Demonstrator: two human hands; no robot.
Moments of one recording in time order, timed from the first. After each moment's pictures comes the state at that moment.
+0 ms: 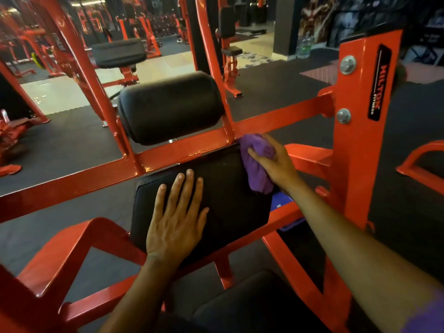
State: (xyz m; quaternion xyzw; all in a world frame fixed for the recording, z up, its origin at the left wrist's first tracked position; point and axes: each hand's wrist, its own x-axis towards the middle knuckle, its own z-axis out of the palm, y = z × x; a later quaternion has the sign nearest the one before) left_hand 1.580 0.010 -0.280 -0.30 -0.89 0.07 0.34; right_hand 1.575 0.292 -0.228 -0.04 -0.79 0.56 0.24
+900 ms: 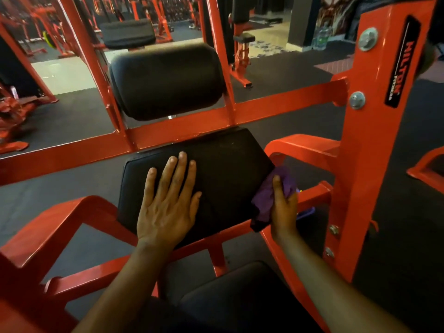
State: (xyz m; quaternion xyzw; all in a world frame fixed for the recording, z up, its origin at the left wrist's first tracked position) left_hand 1.585 0.016 -0.298 -0.27 -0.89 0.04 0.36; right_hand 1.618 0.267 -0.362 -0.30 -0.56 0.71 0.30
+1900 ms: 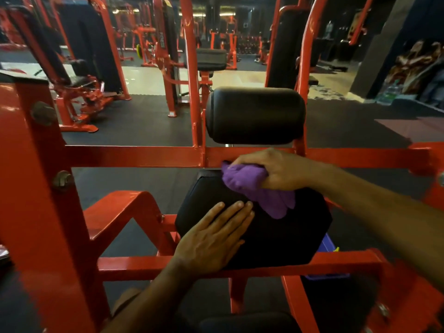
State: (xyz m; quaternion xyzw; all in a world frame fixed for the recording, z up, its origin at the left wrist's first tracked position) left_hand 1.588 -0.015 -0.312 -0.37 -0.84 0.07 0.38; right_hand 1.512 0.205 -0.136 0.42 -0.89 0.17 -0.01
